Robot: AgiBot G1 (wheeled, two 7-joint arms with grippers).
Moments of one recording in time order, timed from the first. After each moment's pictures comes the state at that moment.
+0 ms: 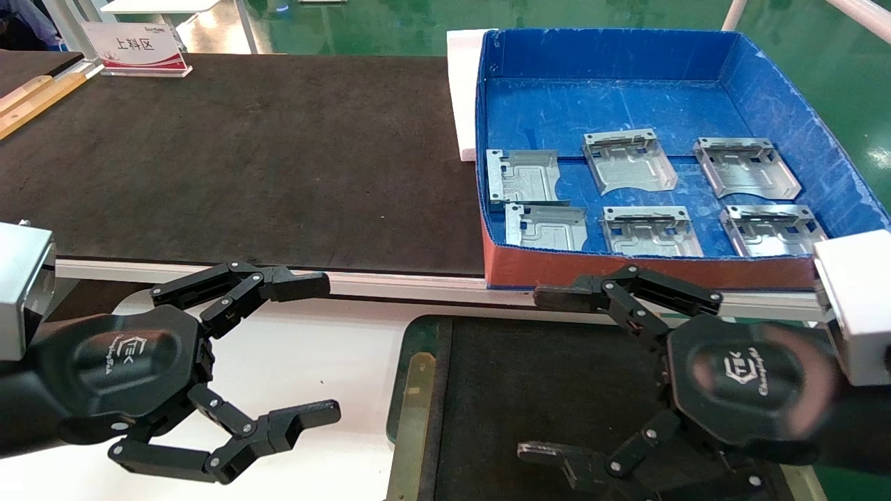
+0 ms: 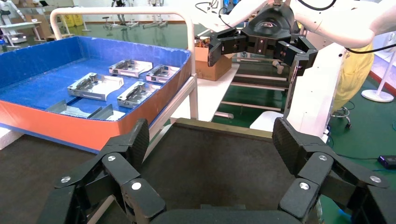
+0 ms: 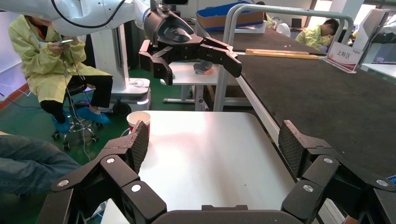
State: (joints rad) left arm -1.09 0.55 0.42 -1.23 0.61 1.41 -0.10; right arm 1.08 -0.61 -0.28 1.28 -0.73 -1.50 0.19
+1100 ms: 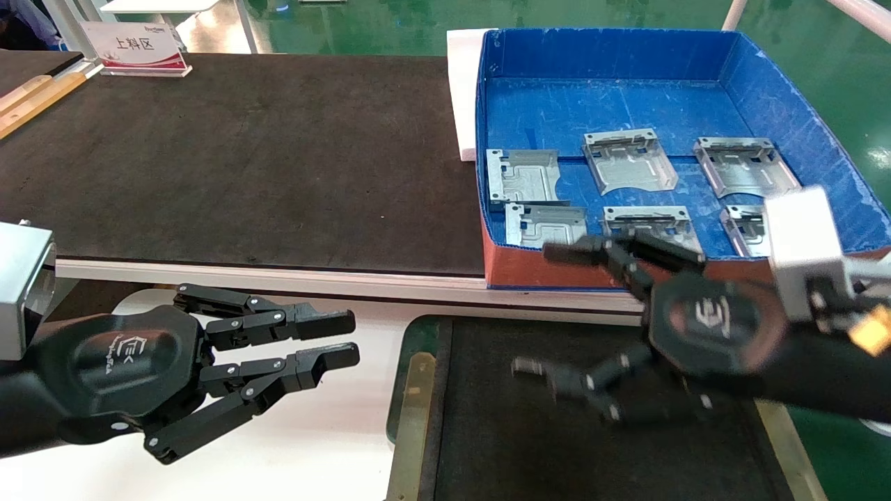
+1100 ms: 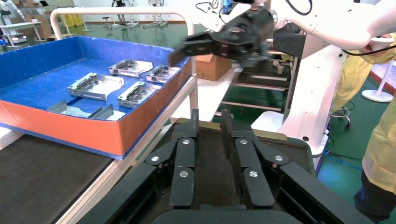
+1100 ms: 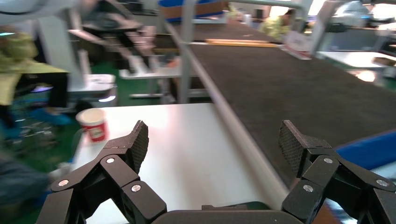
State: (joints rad) left arm -1.09 0.55 0.42 -1.23 0.61 1.41 -0.10; right arm 1.11 -0.64 -0.29 1.26 -0.82 -1.35 0.20
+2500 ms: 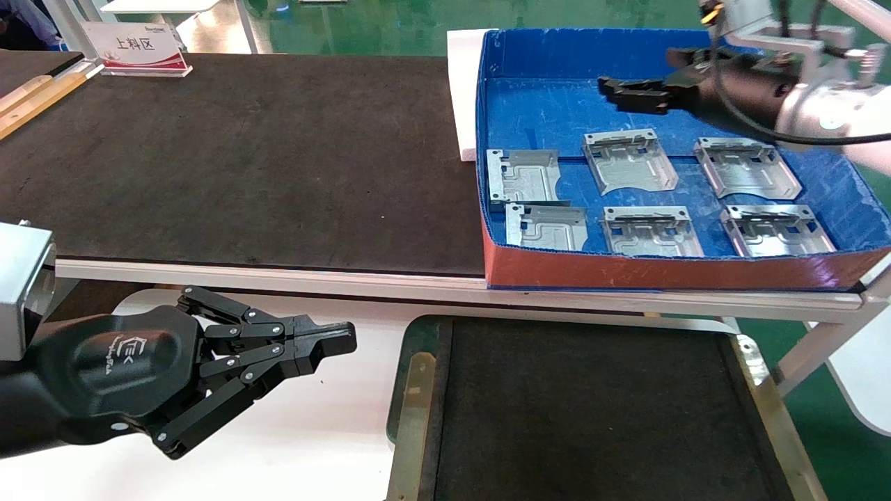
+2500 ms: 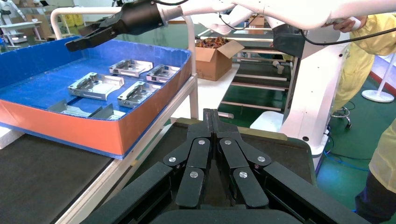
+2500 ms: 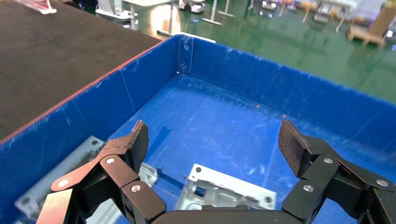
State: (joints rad) left arm -1.09 0.55 0.42 -1.23 0.61 1.41 -0.10; right arm 1.67 -1.01 -0.53 0.62 -1.52 -0.72 0.49
